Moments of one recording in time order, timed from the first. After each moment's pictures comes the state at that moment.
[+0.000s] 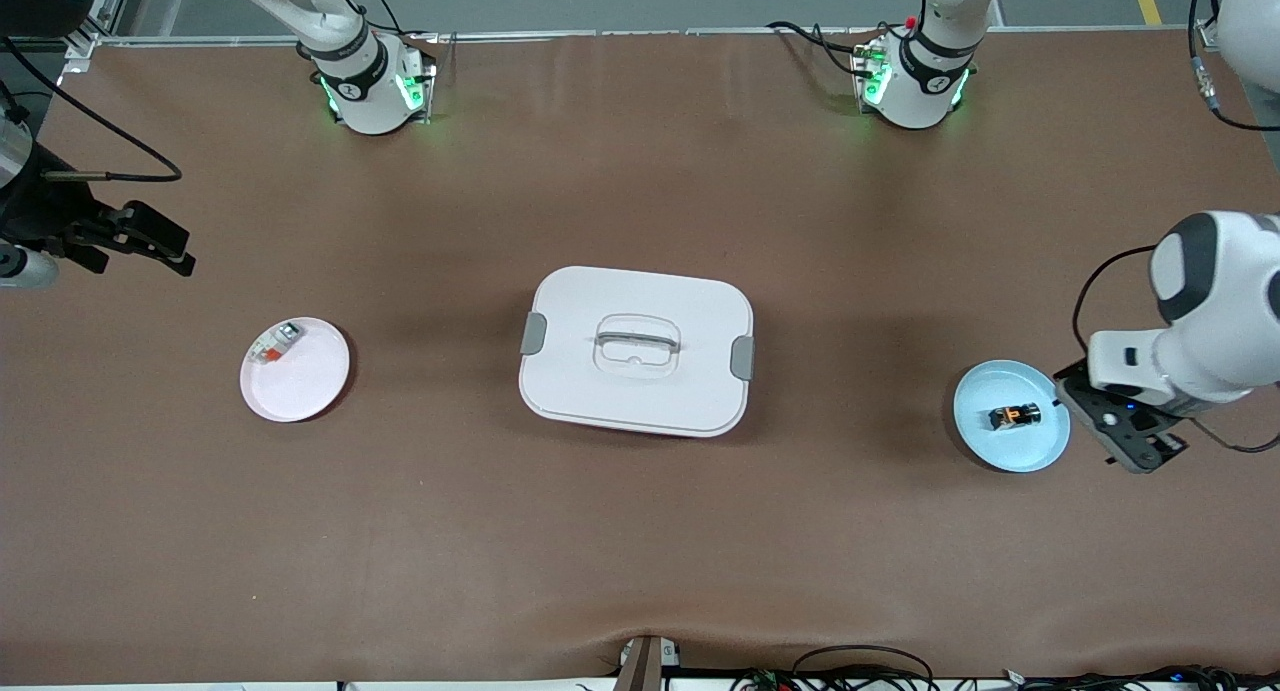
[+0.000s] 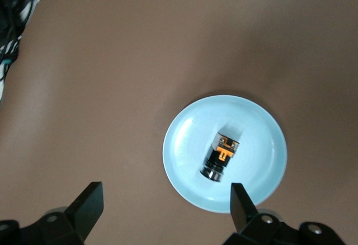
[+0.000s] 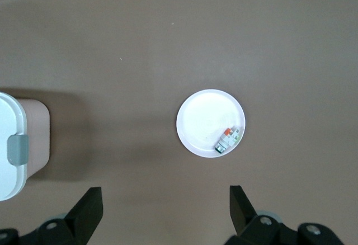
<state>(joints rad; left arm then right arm) 0.62 0.49 -0.67 -1.61 0.40 2.09 0.80 -0.03 0.01 0.07 -1.58 0.01 1.61 0.09</state>
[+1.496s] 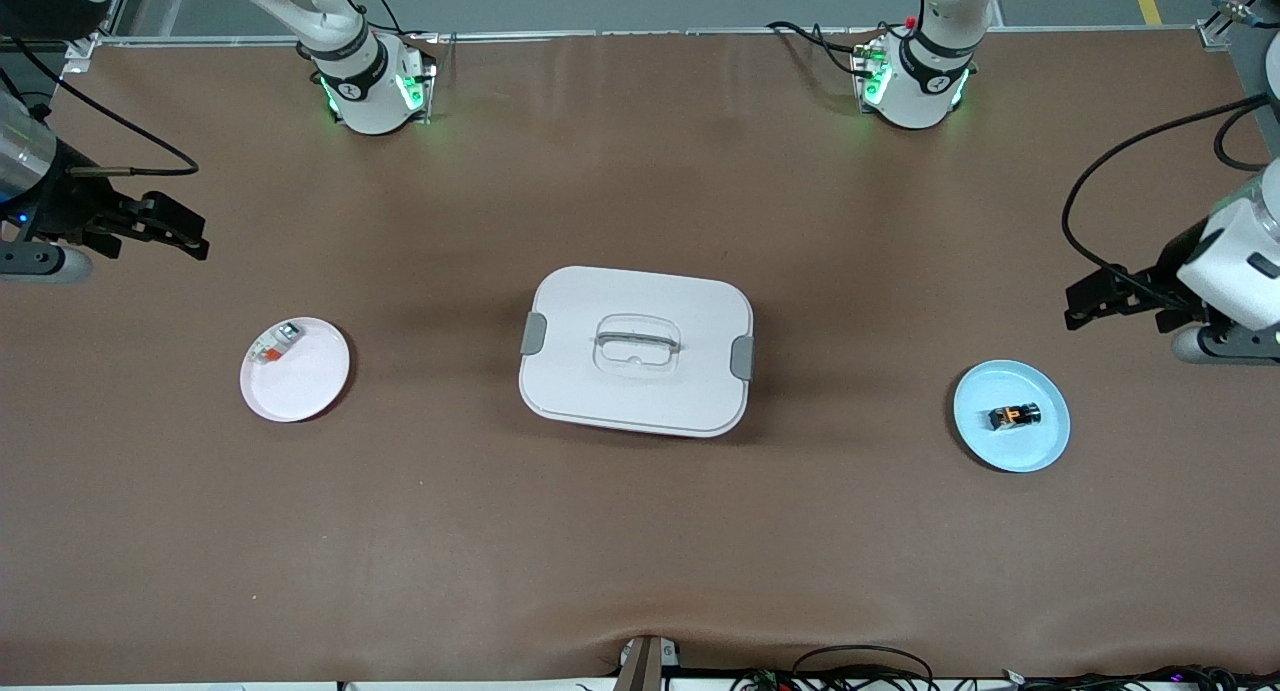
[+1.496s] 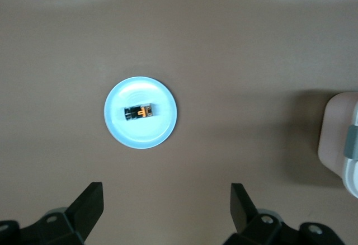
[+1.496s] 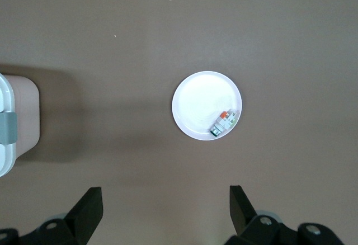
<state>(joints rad) 0.50 0.24 -0.70 -1.40 0.20 1.61 -0.14 -0.01 0.01 0.07 -1.58 -0.02 1.55 0.08</state>
